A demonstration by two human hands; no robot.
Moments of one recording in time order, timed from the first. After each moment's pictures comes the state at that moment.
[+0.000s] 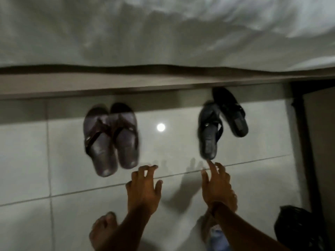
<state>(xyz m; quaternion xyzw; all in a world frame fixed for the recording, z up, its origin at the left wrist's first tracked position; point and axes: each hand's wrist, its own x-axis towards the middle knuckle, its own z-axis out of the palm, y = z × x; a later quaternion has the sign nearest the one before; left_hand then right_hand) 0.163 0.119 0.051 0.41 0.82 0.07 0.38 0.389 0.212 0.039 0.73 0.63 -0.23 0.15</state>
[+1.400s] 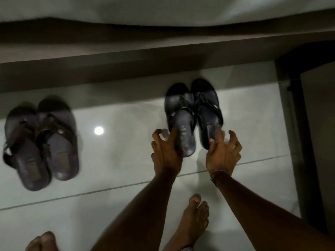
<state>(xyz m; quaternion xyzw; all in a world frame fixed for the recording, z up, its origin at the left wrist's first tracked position) 0.379 0.340 -0.052 0.37 0.83 0.16 0.39 0.535 0.398 -0.062 0.74 0.64 -0.16 0.06</state>
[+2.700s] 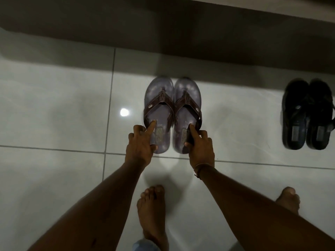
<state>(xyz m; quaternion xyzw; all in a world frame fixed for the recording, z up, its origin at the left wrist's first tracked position) -0.026 0.022 -0.069 0.34 0.85 0.09 0.39 0.156 0.130 -0.083 0.56 0.76 -0.31 0.12</state>
